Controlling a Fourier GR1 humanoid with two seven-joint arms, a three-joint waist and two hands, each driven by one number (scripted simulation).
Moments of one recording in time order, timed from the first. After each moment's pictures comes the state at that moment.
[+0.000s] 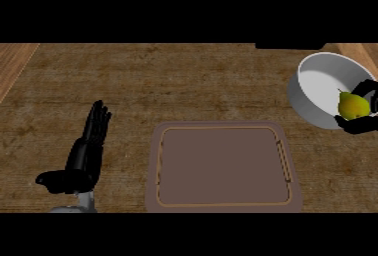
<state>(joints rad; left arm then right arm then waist) 0.00 0.05 -0.07 -1.58 0.01 0.15 -0.12 -0.49 -0.52 -0.33 -0.87 0.99 -0.05 -0.17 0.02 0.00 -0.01</state>
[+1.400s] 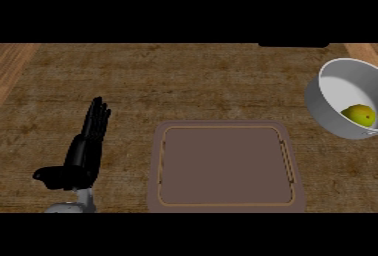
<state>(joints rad) -0.02 0.05 -0.06 -1.59 0.01 0.14 -0.10 -0.64 -0.70 -0.82 -0.32 0.42 0.14 -0.61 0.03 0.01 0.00</state>
